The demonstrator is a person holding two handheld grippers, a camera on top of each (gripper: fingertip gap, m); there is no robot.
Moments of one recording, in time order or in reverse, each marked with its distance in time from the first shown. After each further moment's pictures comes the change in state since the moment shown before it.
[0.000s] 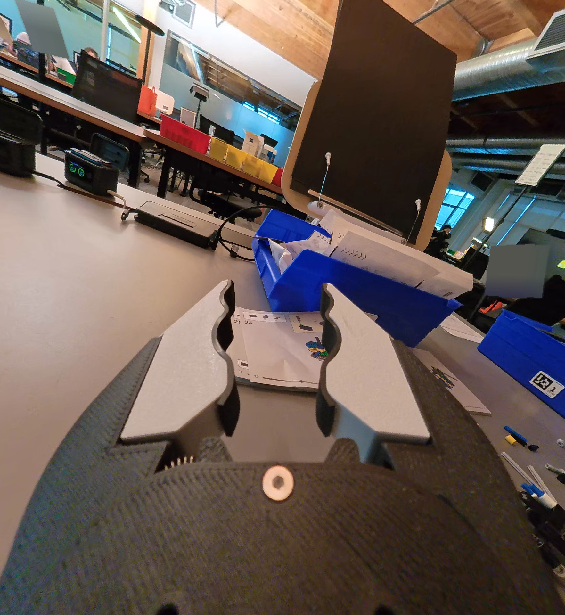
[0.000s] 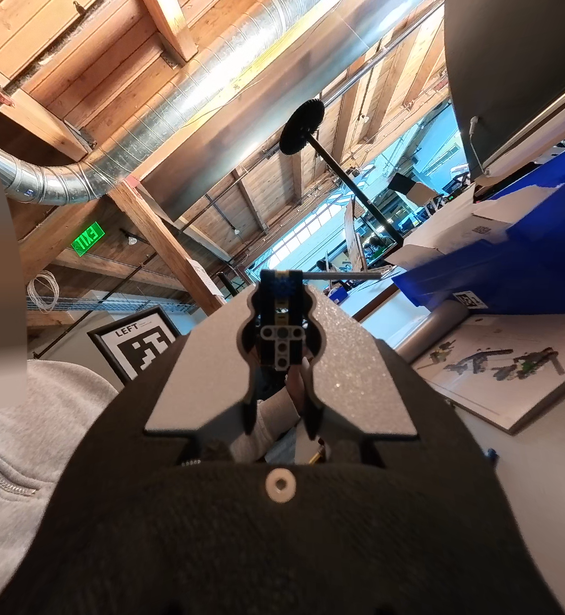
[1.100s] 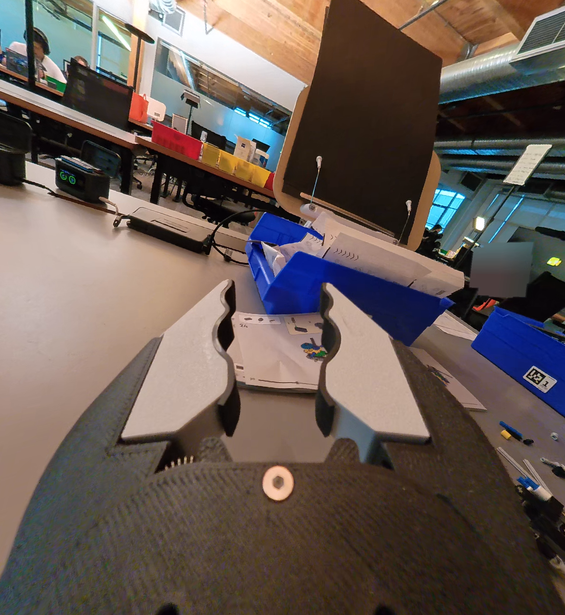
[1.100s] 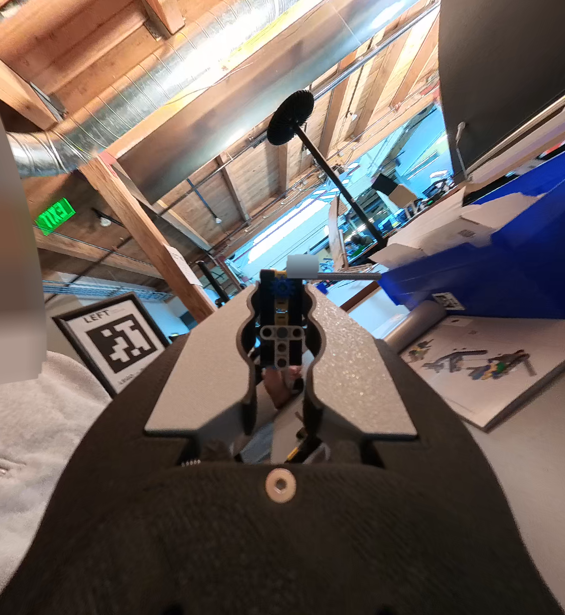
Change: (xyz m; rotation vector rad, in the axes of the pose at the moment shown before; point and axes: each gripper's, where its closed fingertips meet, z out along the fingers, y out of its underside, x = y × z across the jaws) left arm 0.005 -0.001 -0.001 0.013 0.028 0.014; right arm 0.000 0.010 0.011 -0.022 0.045 -0.081
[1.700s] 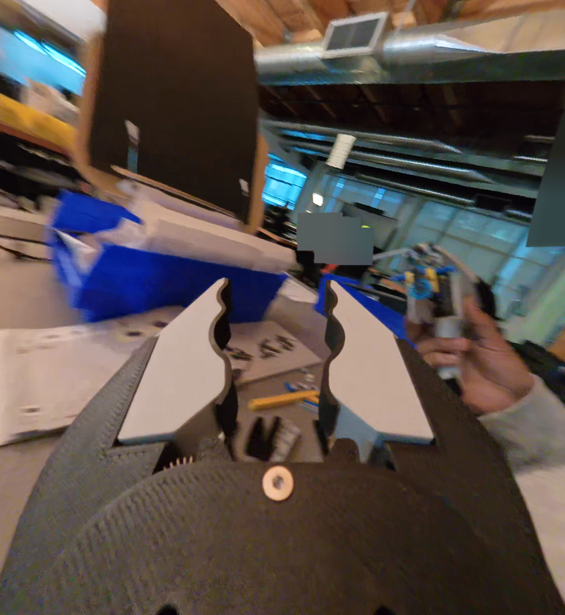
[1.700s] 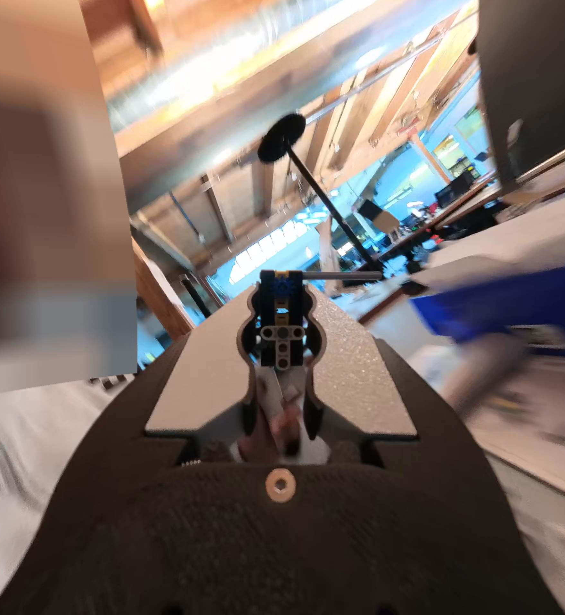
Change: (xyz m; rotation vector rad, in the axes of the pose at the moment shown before) left arm 0.117 0.000 -0.016 -0.087 0.492 -0.119; right arm -0.038 0.039 0.100 0.079 0.053 -0.060
